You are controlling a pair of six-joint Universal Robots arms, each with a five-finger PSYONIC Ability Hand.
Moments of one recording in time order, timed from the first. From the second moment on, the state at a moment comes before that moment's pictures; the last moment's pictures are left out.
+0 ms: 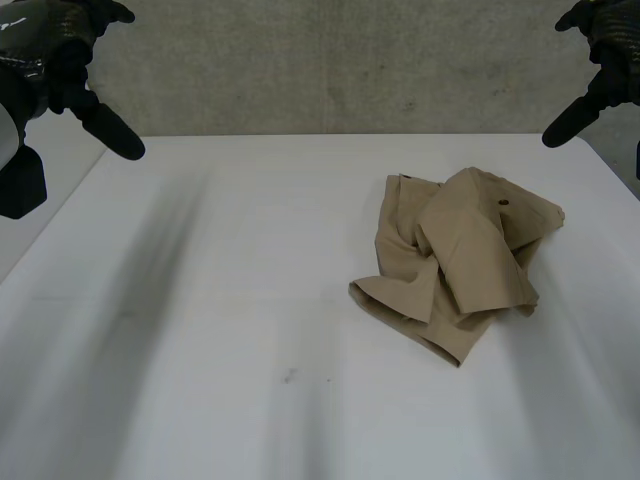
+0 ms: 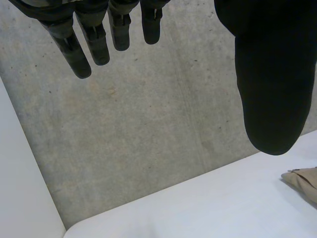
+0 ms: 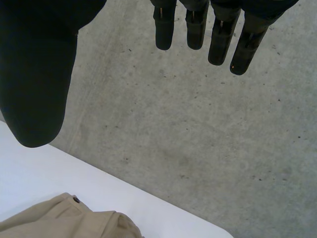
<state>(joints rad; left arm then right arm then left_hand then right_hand) 4.37 -1.59 -1.22 2.82 -1.64 3.15 1.79 -1.43 1.21 0.17 1.53 3.05 0.16 0.18 0.22 0.21 0.05 0.21 0.23 0.21 0.24 0.07</state>
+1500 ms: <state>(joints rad) 4.19 -1.74 -1.37 2.97 -1.68 2.93 1.97 -1.06 1.07 -0.04 1.32 2.31 0.16 0.18 0.22 0.21 0.05 1.00 1.18 1.18 1.19 0.98</state>
